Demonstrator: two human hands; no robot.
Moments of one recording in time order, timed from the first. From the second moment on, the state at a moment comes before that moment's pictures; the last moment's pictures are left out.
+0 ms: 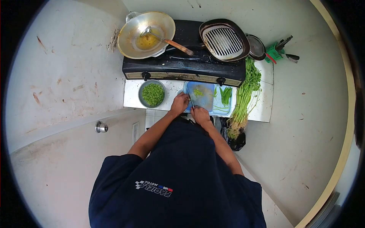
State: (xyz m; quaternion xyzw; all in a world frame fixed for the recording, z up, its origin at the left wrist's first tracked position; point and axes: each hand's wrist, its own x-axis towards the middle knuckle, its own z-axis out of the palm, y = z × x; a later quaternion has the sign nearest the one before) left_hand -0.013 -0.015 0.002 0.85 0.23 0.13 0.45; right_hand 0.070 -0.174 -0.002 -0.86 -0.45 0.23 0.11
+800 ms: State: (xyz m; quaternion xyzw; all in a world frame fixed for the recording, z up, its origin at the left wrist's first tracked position) left_hand -0.014 -0.014 0.002 0.85 0.24 0.13 0.45; right_hand 0.070 -0.175 0.011 -0.86 -0.43 0.25 0.11
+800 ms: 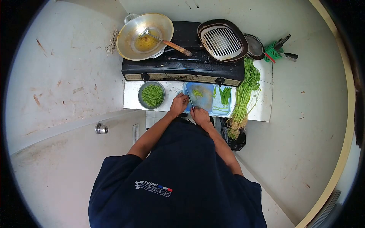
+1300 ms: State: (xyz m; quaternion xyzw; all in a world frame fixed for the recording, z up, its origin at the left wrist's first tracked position) left_hand -0.014 -0.012 -0.005 0.85 0.23 0.13 0.46; right_hand 0.073 -0.166 0.007 -0.85 -0.44 0.25 0.12
